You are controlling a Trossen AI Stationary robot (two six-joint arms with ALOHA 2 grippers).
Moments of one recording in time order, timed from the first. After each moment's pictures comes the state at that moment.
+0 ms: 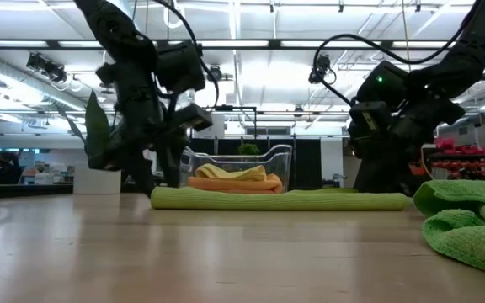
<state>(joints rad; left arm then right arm) 0.12 1.69 0.84 -0.34 0.20 -1.18 -0.36 1.39 0.35 0.19 -0.43 0.84</state>
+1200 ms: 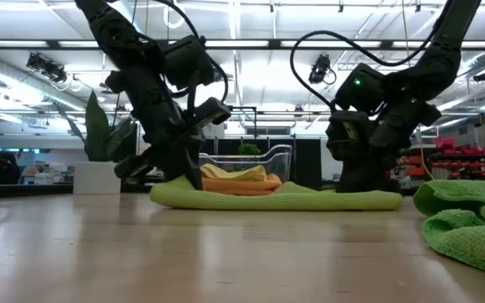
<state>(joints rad) 0.12 1.72 0.84 -0.12 0.15 -1.19 -0.29 1.58 0.48 0.19 -0.35 0.75</state>
